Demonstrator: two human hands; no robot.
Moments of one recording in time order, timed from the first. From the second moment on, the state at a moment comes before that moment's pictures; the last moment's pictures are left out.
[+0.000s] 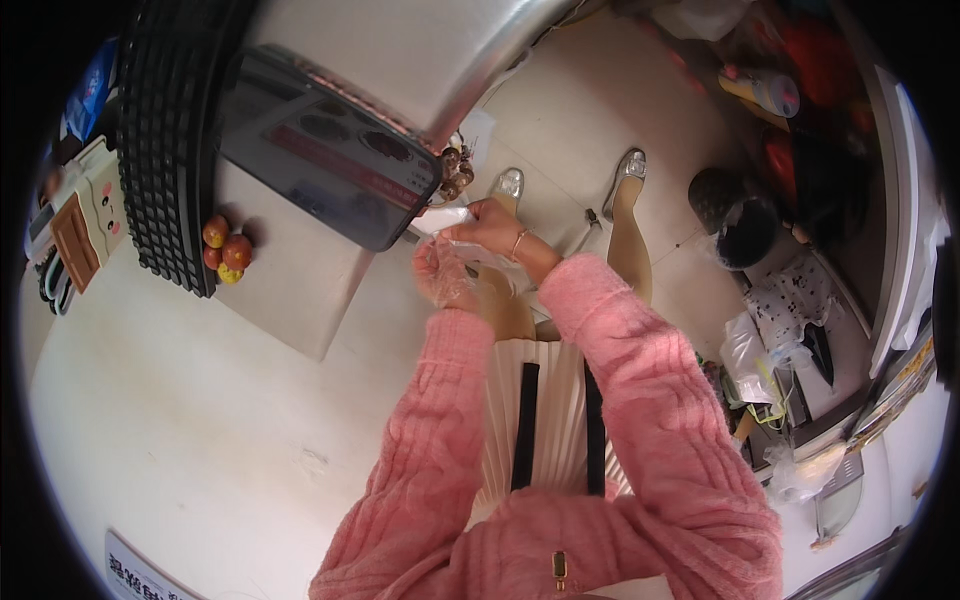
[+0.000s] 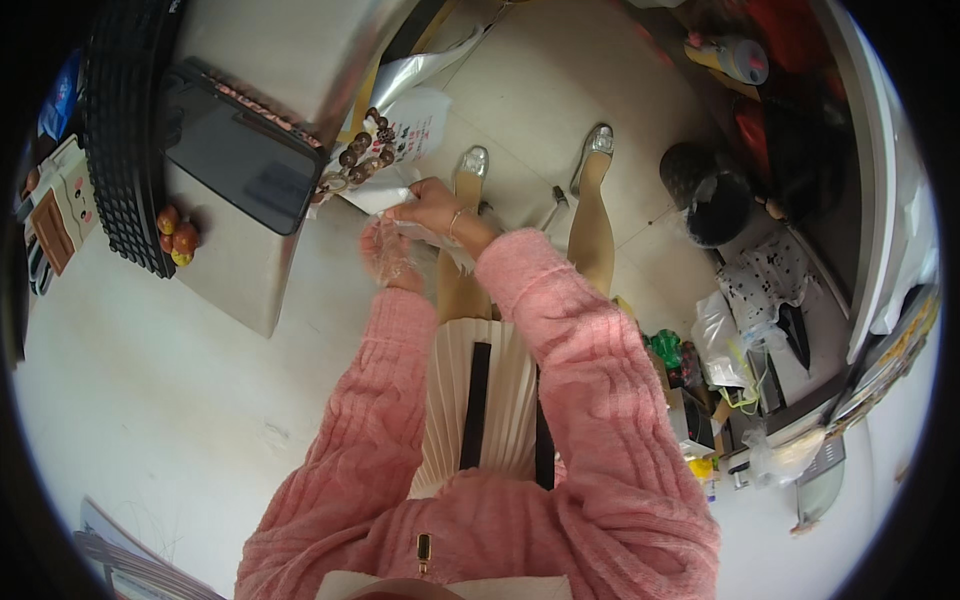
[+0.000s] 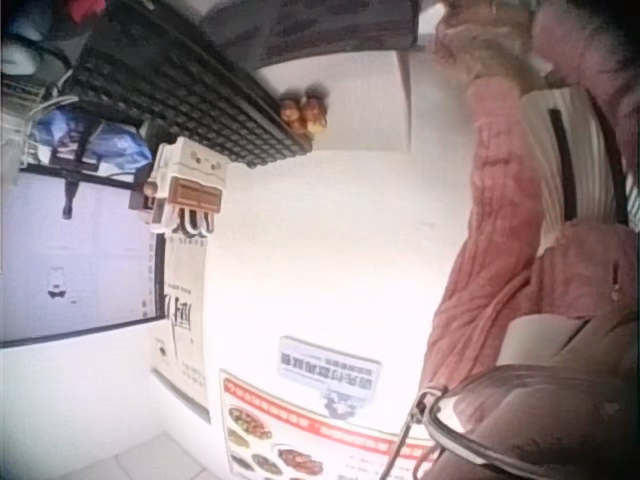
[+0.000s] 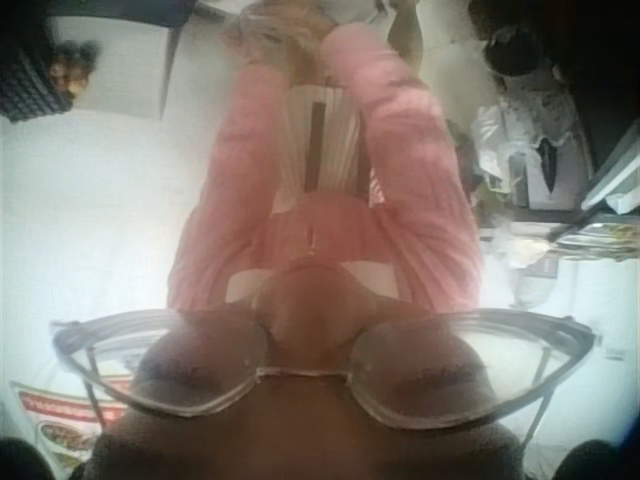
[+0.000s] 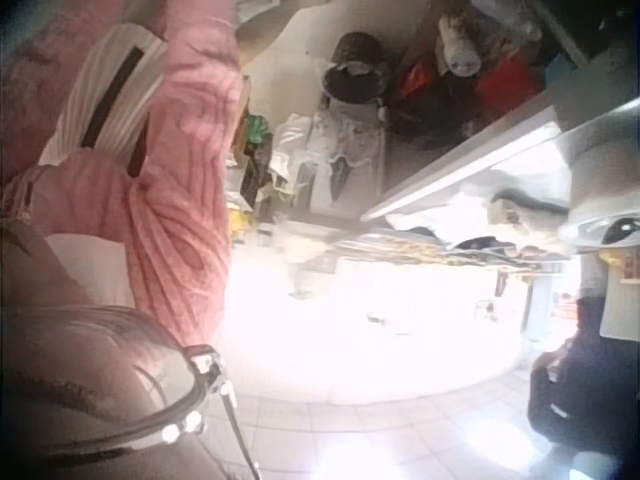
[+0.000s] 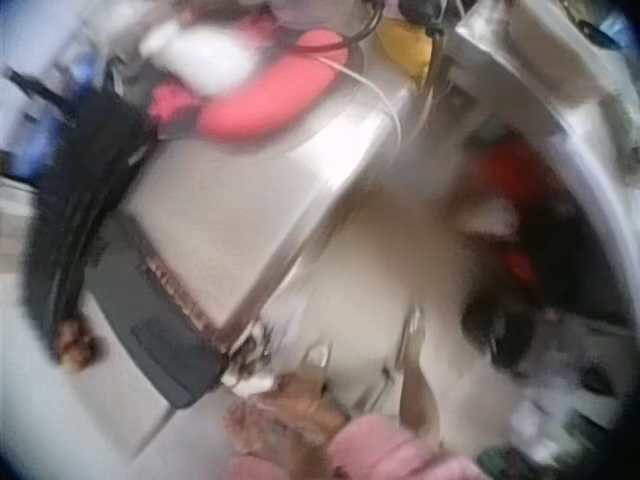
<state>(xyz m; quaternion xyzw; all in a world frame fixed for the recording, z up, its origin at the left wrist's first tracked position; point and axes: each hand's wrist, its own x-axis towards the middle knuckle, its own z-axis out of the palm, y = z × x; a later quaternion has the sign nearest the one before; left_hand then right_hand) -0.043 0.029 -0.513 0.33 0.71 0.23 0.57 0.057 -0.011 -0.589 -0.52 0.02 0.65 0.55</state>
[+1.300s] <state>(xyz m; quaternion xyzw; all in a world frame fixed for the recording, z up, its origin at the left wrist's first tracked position) -0.042 0.041 -0.463 0.68 0.56 0.12 0.45 0.052 -0.045 -0.504 -0.51 0.04 0.61 0.61</state>
